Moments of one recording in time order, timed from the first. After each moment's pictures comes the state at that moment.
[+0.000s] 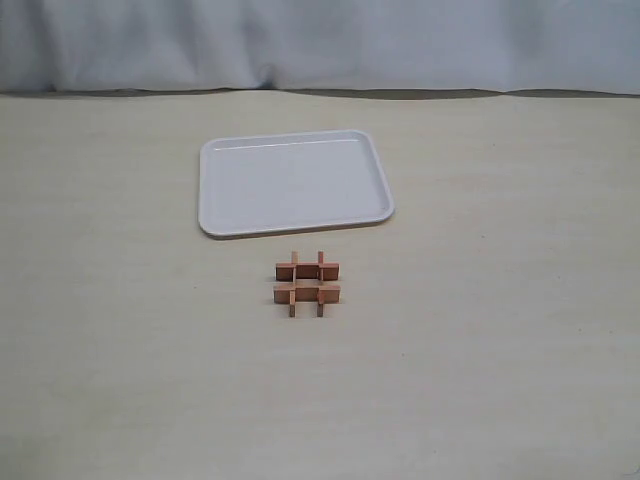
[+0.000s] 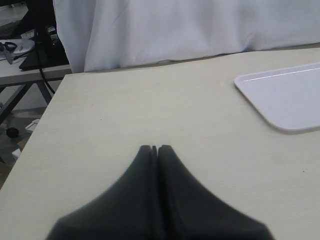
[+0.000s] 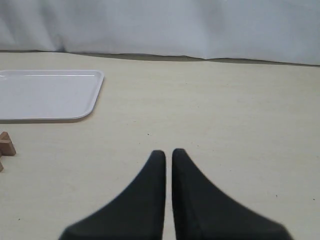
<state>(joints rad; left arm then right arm) 0.02 0.00 0.00 -0.04 0.34 0.16 -0.23 0.01 0.00 -0.02 0.34 -0.01</state>
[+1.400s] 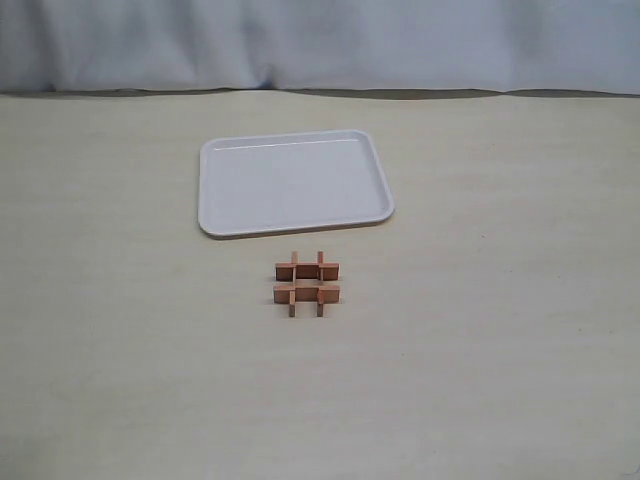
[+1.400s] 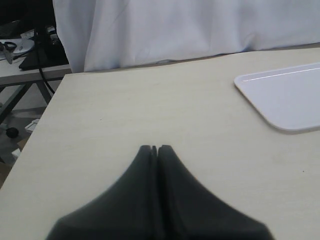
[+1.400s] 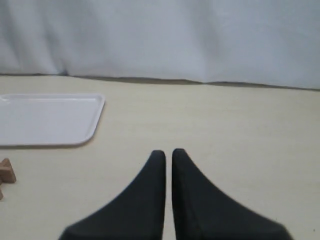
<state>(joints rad) 0.02 0.00 0.00 -0.04 0.34 0.16 -0.23 0.01 0.00 -0.02 0.25 -0.01</state>
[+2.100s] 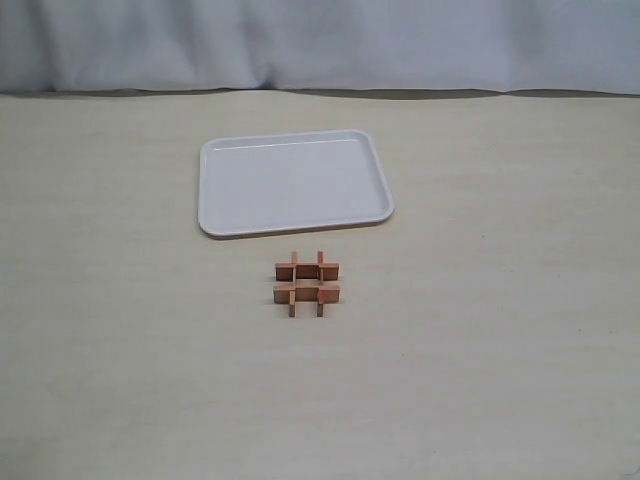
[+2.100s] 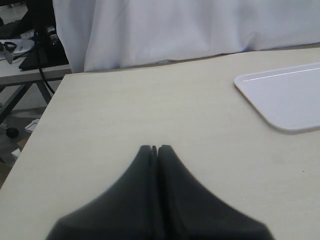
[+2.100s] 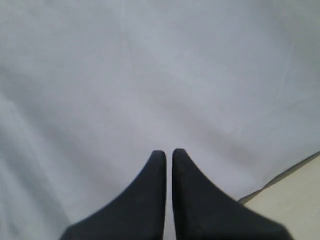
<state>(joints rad) 0.02 0.00 0.00 -0.04 0.34 0.16 -0.23 0.01 0.00 0.61 -0.25 0.02</state>
